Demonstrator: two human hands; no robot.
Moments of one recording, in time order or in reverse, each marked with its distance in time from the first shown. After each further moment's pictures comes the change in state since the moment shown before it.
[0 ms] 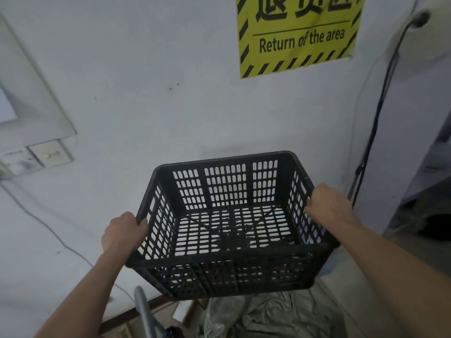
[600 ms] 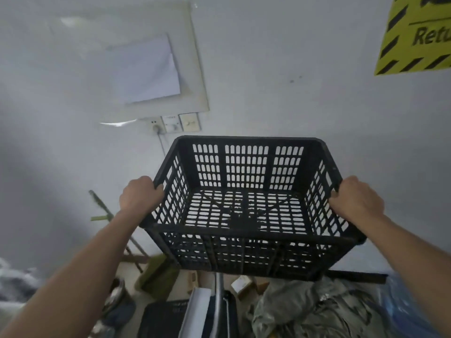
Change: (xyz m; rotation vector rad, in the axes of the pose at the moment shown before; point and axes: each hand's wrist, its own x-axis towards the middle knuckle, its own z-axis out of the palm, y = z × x) left_hand -0.093 -0.129 -0.144 0.098 0.194 -0.343; right_hand -0.041 -0.141 0.012 0.117 -0.055 -0.382
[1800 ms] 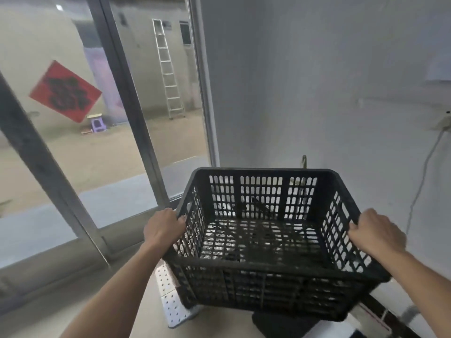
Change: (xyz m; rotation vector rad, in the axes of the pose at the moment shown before) left_hand -0.233 -0.562 -0.109 0.082 0.067 -0.804; right_hand -0.354 -0.447 0.175 -0.069 -0.310 -0.785
